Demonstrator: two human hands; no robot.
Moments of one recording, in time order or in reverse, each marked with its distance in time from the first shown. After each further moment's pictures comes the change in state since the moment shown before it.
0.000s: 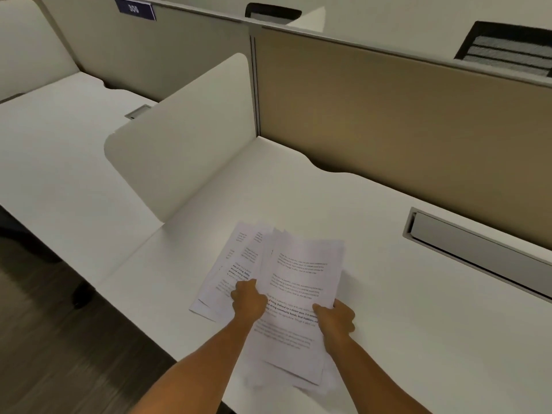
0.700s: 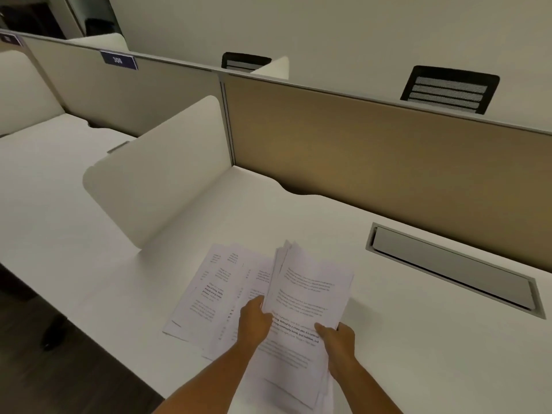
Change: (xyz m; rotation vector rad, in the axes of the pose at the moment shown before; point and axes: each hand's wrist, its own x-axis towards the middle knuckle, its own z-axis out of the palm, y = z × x) left_hand -0.060 0.041 0.044 -0.246 -0.041 0.298; right_hand 0.004 0.034 -0.084 0.417 -0.120 -0.024
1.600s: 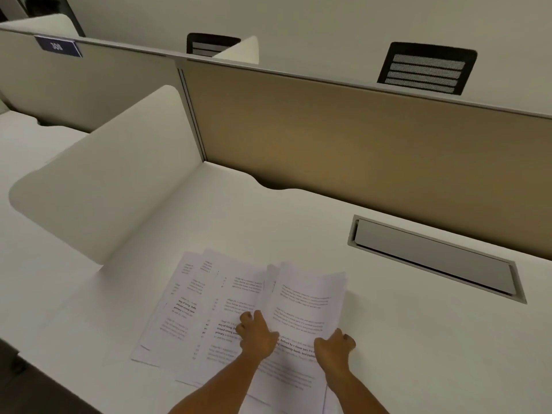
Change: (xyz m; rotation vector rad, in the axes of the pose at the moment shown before) left_hand 0.033 0.017 0.075 0.494 -0.142 -0.230; right_hand 0.040 -0.002 -0.025 -0.486 0.152 0.064
